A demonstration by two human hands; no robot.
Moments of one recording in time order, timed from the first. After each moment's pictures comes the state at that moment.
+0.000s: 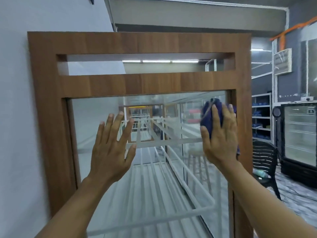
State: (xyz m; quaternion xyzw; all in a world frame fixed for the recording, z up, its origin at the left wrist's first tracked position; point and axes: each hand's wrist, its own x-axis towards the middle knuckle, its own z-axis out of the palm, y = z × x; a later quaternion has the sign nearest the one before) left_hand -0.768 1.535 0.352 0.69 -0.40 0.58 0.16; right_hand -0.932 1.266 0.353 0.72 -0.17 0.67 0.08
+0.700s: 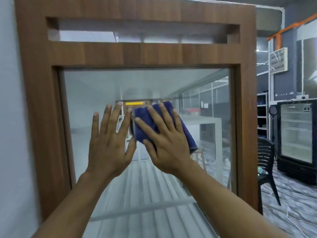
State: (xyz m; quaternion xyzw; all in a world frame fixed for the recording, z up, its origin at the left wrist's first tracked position) left_hand -0.768 1.532 0.309 0.68 -0.38 0.61 0.16; right_hand -0.867 1.372 0.305 0.77 0.02 0.60 0.20
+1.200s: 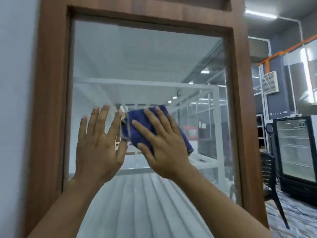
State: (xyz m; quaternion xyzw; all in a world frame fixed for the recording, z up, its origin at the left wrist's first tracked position) left_hand -0.760 1.538 0.152 0.67 -0.32 0.63 0.22; right_hand -0.858 1.370 0.154 0.75 0.04 0.62 0.22
